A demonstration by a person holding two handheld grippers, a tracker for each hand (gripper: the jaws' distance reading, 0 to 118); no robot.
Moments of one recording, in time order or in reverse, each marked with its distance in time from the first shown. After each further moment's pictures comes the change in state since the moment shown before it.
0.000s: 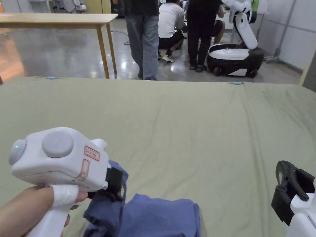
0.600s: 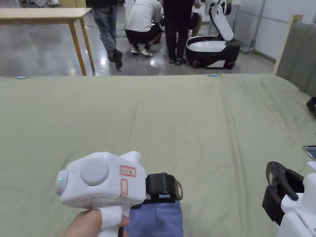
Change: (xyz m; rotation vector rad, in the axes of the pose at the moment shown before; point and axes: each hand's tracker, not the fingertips) left arm 0.056 -0.013 -0.071 0.023 -0.317 0.020; right arm 0.024 -0.014 0.002 -0.049 -0.053 -0.039
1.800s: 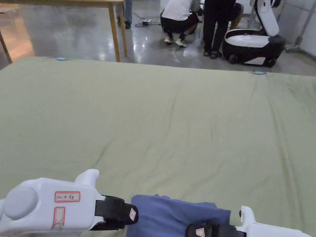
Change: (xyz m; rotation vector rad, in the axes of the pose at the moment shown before) left arm -0.162 -0.024 0.077 0.063 -0.065 0.134; right arm -0.065 -0.164 -0.193 -0.956 1.041 -0.855
